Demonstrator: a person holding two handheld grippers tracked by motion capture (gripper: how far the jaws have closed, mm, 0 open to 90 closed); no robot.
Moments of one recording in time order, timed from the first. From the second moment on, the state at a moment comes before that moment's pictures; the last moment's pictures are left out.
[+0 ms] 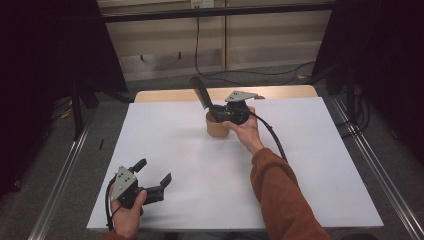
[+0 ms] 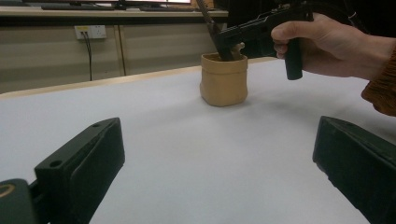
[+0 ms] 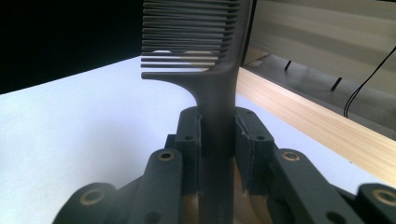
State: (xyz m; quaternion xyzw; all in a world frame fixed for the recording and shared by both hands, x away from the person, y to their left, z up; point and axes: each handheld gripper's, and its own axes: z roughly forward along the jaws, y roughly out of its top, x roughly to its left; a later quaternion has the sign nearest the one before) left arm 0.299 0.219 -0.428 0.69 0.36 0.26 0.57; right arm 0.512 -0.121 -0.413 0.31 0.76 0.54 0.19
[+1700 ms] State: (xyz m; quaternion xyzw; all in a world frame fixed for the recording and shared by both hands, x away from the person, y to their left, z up) left arm 0.299 0.220 -0.428 0.69 0.36 0.26 0.57; right arm 0.505 -0.115 -0.424 0.33 0.77 0.51 0.18
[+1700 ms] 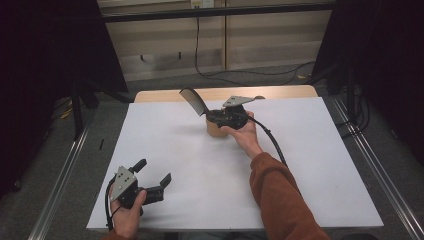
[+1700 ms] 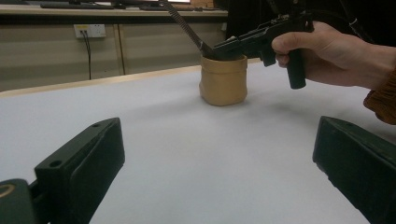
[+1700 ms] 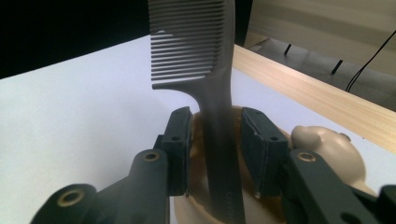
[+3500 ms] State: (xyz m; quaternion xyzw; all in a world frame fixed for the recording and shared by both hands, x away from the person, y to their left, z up) left arm 0.302 0.224 -0.428 0.68 0.37 0.27 0.57; right arm 0.463 -0.159 -0.393 0.39 0.71 0.54 0.23
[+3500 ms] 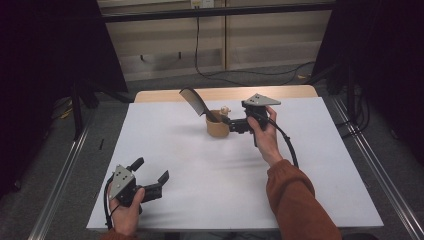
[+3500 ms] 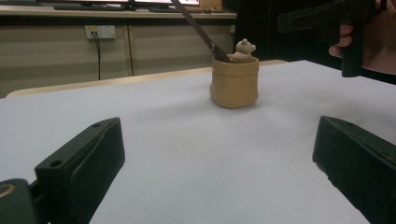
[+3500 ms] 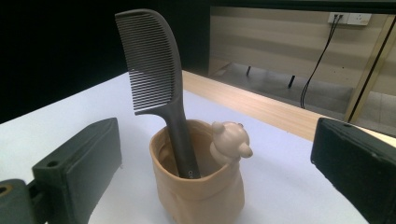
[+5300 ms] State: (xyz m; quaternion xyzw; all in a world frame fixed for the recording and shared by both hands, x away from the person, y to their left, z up) left arm 0.297 0.228 -0.425 0.66 0.39 0.28 0.58; right arm 0.382 -0.213 -0.385 0.41 0.66 0.54 0.34
